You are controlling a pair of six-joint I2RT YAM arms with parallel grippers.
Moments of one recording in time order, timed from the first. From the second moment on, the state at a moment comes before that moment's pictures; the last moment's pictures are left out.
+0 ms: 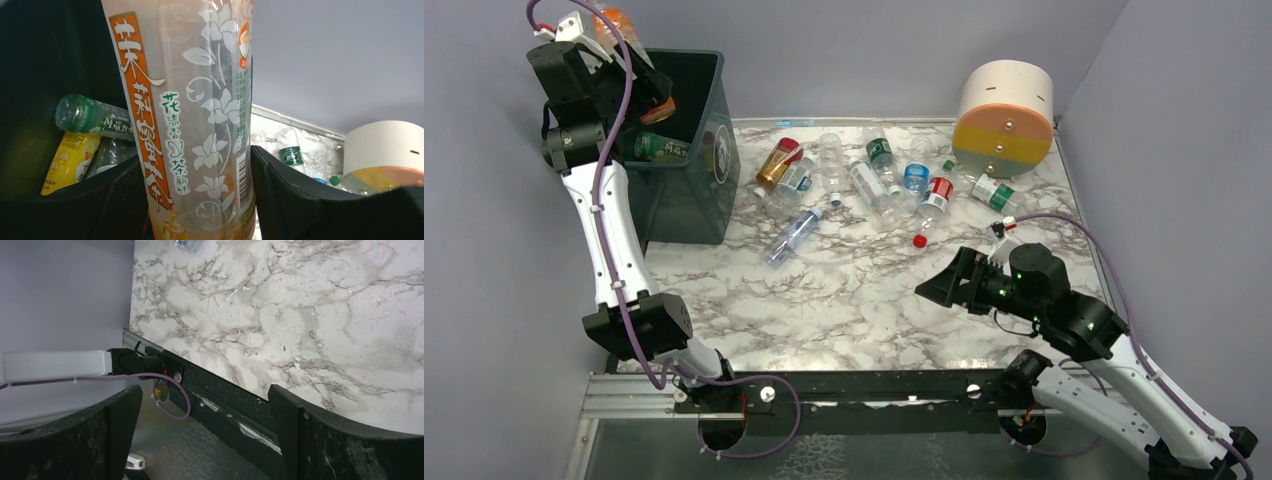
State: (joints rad) left arm 0.35 1.57 1.98 -0.68 0.37 -0.35; right arm 0.73 0.60 0.78 -0.68 -0.13 0.90
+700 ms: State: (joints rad) left arm 0.36 1.57 1.98 -0.68 0.46 -0.39; right arm 0.73 0.65 0.84 -0.68 -0.15 0.90
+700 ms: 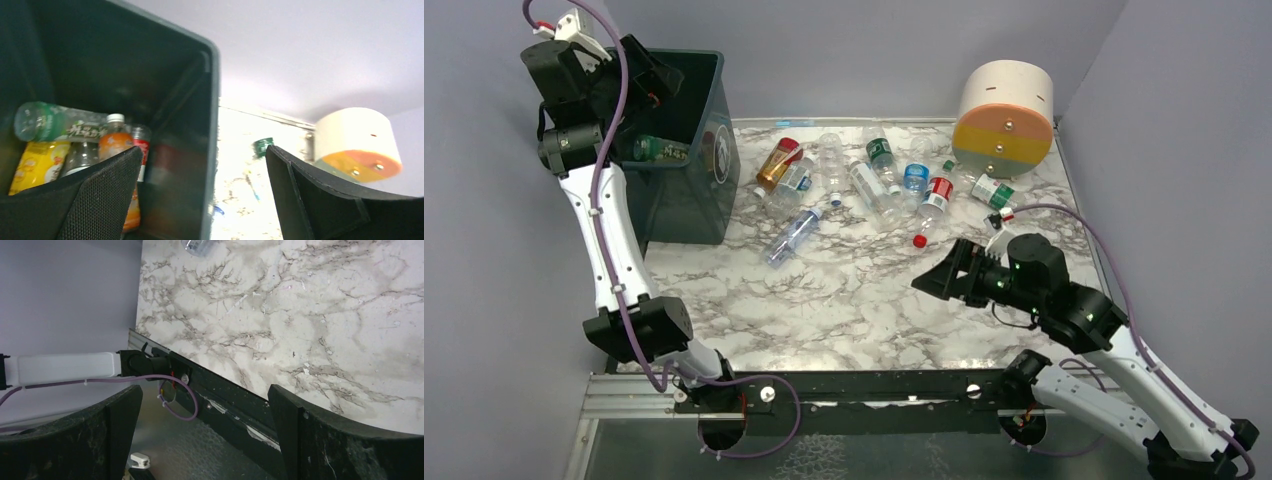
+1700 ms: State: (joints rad) left arm 0.12 1.11 1.32 -0.50 0.74 -0.51; right arm 0.58 1.28 1.08 -0.66 0.27 0.74
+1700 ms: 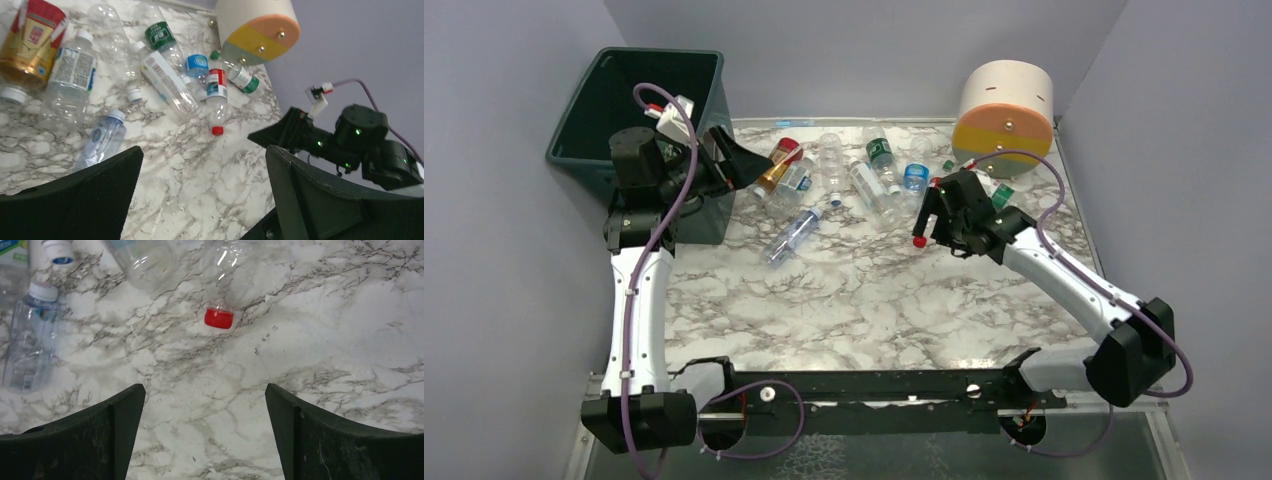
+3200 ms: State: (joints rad) left arm -0.05 1.05 1.14 -0.47 0.71 -0.49; right arm 0.42 1.72 1.01 -0.28 0.11 0.73
